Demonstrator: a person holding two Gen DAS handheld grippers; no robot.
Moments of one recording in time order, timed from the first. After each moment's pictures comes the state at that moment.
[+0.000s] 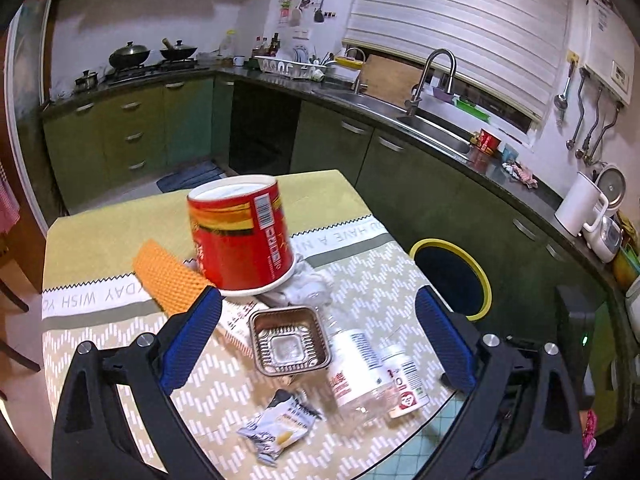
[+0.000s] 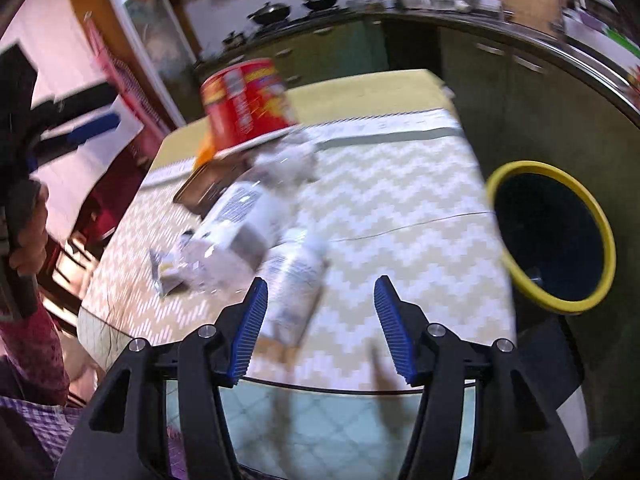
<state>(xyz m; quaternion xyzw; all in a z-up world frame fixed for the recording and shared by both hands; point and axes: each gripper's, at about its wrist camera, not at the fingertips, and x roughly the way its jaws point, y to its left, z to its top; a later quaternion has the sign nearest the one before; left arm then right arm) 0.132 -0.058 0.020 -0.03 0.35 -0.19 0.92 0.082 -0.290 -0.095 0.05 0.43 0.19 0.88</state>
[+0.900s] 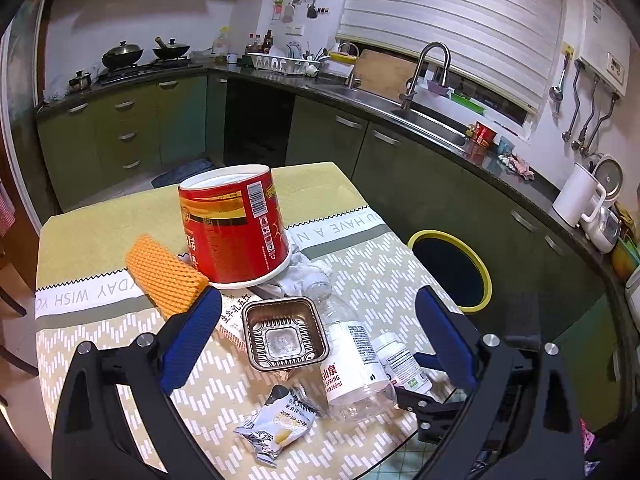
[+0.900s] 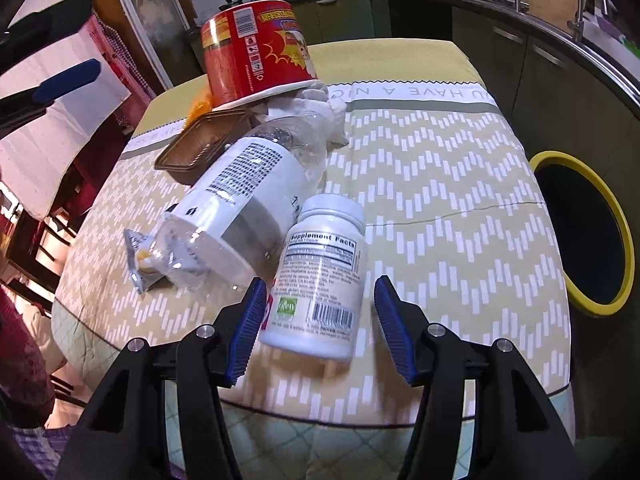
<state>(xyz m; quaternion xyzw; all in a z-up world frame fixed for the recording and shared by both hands) 0.132 -0.068 0.004 -0.03 0.35 -0.20 0.91 0.105 -0.247 -0.130 0.02 0.47 0.17 0.86</state>
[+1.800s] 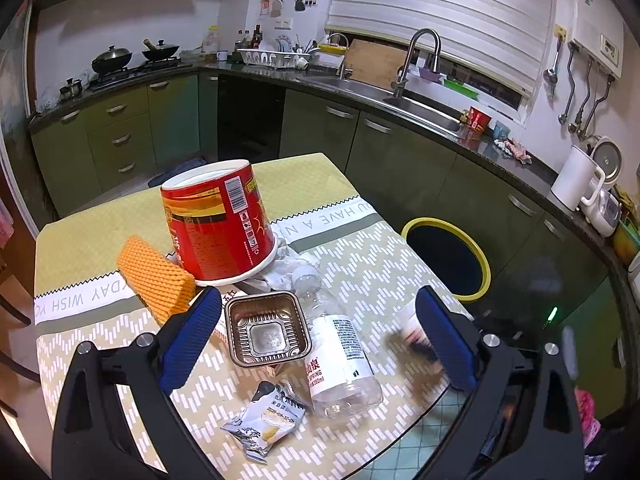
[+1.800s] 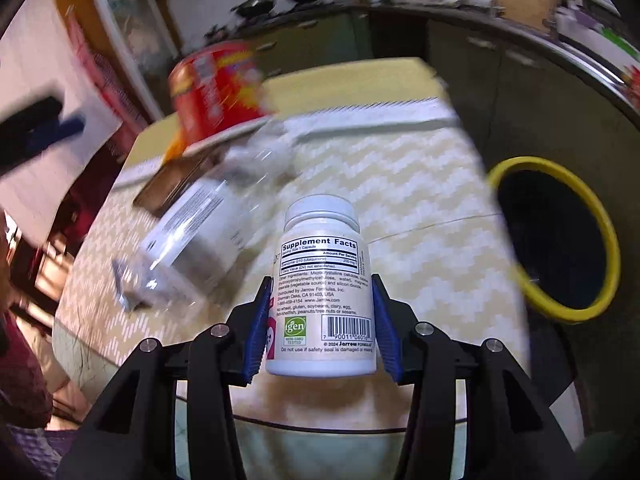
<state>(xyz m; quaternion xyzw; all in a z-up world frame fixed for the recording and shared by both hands) 0.128 -0.087 0.002 0.00 0.36 -0.21 0.91 0.110 -0.306 -0.112 0.06 0.43 0.14 0.89</state>
